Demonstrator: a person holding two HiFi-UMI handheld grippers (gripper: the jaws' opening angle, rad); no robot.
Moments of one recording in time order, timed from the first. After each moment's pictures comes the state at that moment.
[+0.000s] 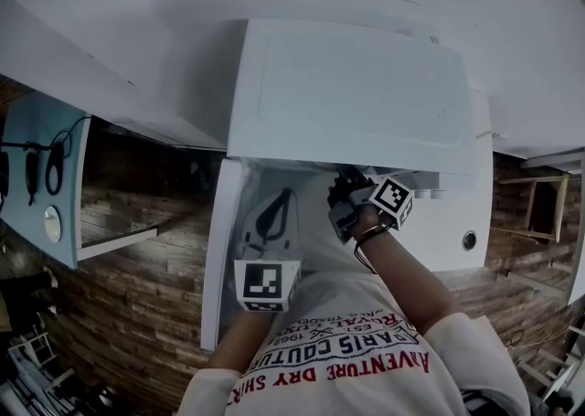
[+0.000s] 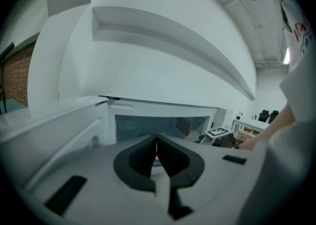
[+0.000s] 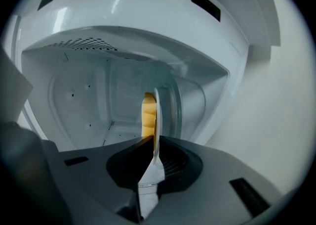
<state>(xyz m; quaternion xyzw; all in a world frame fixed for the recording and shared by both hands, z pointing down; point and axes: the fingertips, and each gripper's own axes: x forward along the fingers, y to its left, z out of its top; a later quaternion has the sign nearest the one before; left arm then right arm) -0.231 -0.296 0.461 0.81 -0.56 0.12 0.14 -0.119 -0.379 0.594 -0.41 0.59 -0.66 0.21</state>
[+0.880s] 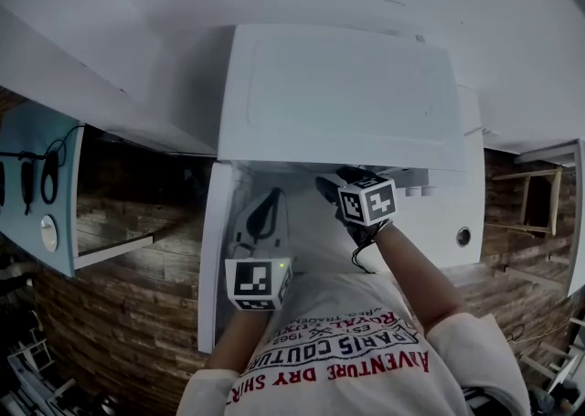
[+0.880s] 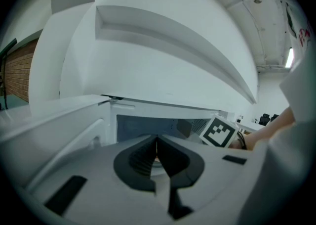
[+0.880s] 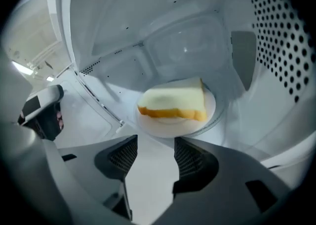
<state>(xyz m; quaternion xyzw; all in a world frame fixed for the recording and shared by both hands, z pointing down) -0.234 -0.300 0.460 0.81 -0.56 0.11 0.15 -0.131 -0.346 0.602 -0.36 0.81 -0.36 -0.29</state>
